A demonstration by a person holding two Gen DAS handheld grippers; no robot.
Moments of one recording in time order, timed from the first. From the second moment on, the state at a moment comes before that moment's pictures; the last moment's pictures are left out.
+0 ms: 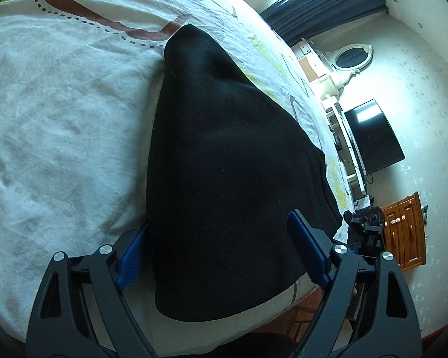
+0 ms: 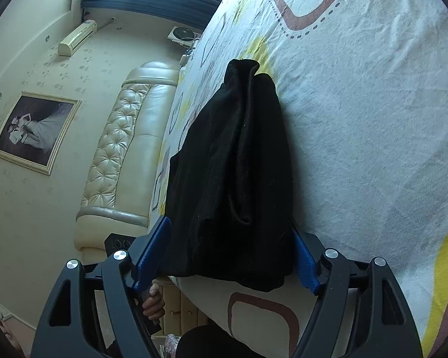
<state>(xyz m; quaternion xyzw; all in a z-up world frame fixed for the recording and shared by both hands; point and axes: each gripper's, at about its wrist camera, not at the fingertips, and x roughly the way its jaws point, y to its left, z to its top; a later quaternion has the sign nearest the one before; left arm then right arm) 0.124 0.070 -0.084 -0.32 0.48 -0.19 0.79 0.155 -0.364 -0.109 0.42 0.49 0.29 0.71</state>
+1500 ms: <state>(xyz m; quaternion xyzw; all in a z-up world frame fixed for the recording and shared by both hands) 0.118 0.046 -0.076 -0.24 0.48 -0.15 0.83 0.116 -0.380 -0.097 0.43 0.51 0.19 0.72</state>
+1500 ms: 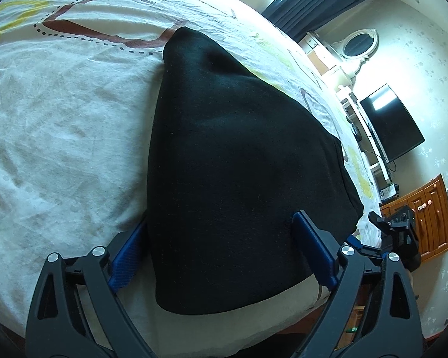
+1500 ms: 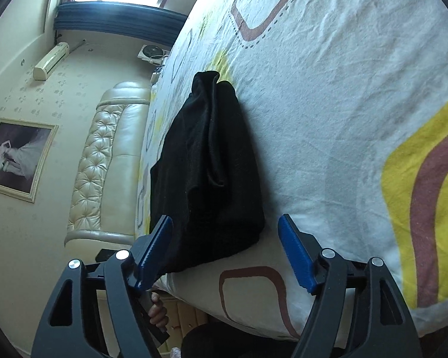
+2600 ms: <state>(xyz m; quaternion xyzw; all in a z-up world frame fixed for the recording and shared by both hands) 0.013 0.009 -0.014 -0.07 0.40 0.02 0.91 0.061 -0.273 -0.048 0.04 0.48 0.10 0.87</state>
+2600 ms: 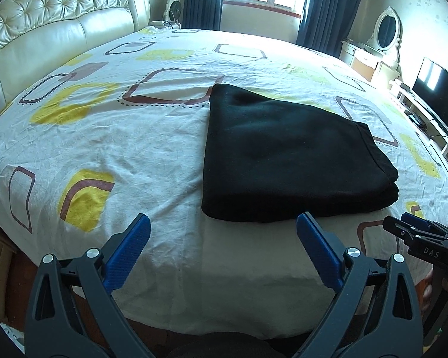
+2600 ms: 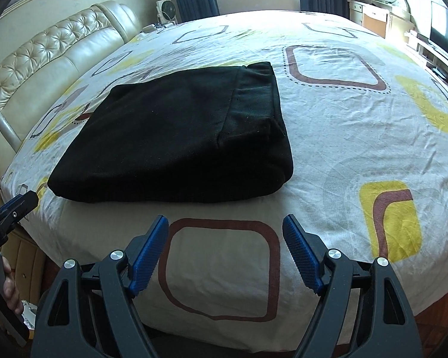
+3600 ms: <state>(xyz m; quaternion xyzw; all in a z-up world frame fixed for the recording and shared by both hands) 0.013 0.002 -0.011 -0.04 0.40 0.04 0.91 0.059 -0.272 -0.049 0.05 0.48 0.10 0.87</state>
